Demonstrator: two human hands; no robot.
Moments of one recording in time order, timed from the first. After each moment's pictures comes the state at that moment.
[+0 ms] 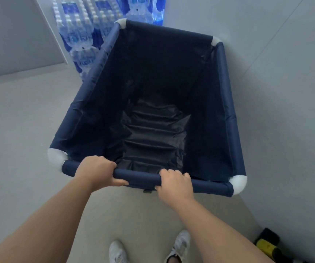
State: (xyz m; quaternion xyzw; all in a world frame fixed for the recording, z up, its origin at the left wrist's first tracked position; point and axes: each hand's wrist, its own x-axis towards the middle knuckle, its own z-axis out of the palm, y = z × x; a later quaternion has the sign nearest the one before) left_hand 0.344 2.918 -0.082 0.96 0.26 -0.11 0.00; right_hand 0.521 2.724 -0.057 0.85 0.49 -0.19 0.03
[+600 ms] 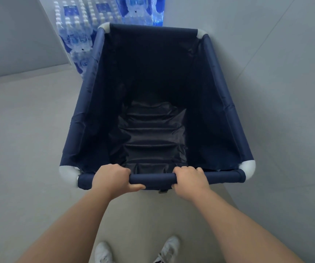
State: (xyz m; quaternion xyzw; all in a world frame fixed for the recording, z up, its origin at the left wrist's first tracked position) left_hand 0.456 2.824 -0.084 0.94 0.33 -0.12 0.04; right_hand 0.667 2.676 -0.052 0.82 0.53 -0.21 0.10
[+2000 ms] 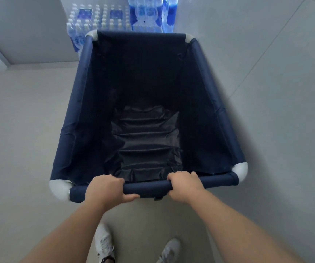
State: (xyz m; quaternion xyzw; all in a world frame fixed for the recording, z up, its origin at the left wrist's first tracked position) left_hand 0.665 2.754 -0.083 0.89 0.44 -0.12 0.04; right_hand 0.916 2.680 -0.042 0.71 0.63 -0.26 0.15
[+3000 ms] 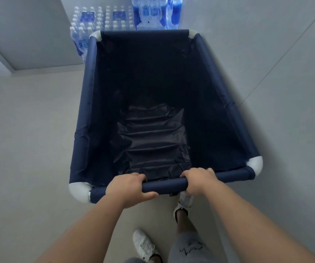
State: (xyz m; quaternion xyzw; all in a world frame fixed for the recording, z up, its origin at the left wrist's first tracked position) left_hand 0.680 2.802 -0.082 0.86 0.43 -0.16 0.21; right_hand 0.922 2.739 -0.044 0.72 0.57 -0.31 0.25
